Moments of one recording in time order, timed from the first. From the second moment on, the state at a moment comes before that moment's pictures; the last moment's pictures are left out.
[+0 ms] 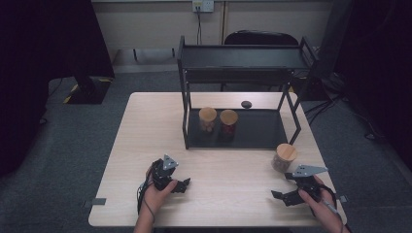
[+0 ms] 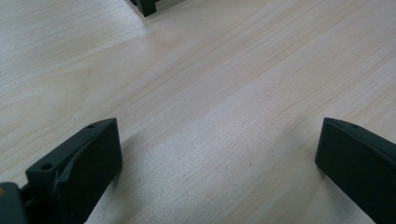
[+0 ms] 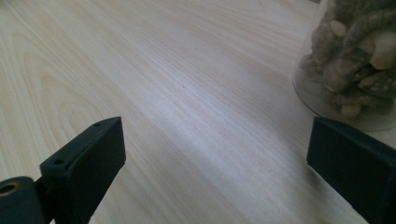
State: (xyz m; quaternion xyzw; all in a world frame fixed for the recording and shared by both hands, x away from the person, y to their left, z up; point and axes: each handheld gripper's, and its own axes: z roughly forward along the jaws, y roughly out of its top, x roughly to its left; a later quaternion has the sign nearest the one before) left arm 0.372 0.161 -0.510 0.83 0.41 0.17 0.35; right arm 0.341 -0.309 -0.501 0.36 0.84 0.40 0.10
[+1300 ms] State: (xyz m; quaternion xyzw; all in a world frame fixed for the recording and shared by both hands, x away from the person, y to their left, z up) left arm 0.372 0.161 -0.510 0.83 0.41 0.17 0.35; right arm 0.334 -0.346 -0.500 0.40 0.82 0.39 0.14
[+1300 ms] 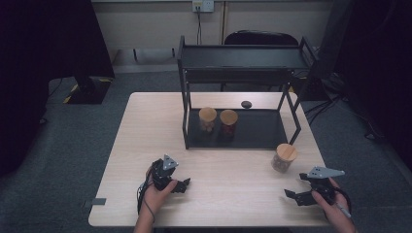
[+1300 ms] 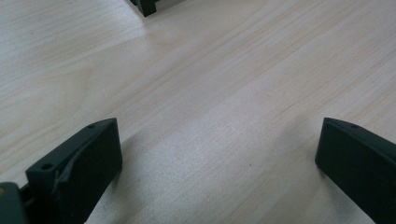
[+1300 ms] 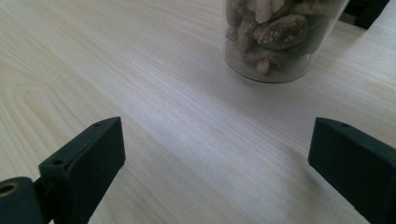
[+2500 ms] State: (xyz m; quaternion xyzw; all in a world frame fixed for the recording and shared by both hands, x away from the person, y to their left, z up) left arm 0.372 0.161 -0.510 0.83 0.41 0.17 0.35; right arm 0.353 -0.346 -0.498 0.44 0.80 0.39 0.16
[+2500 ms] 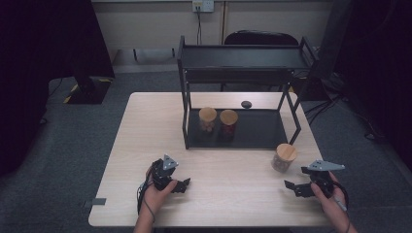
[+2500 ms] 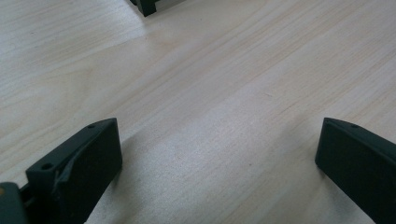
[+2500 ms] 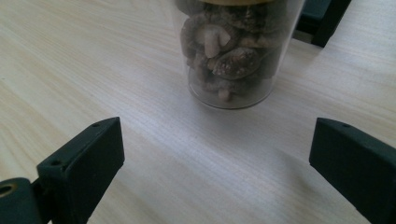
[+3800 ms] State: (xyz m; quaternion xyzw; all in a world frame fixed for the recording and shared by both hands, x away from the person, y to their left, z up) left arm 0.372 0.161 -0.510 0.83 0.41 0.17 0.35; right arm 0.387 -0.331 -0.494 0.44 0.79 0.39 0.19
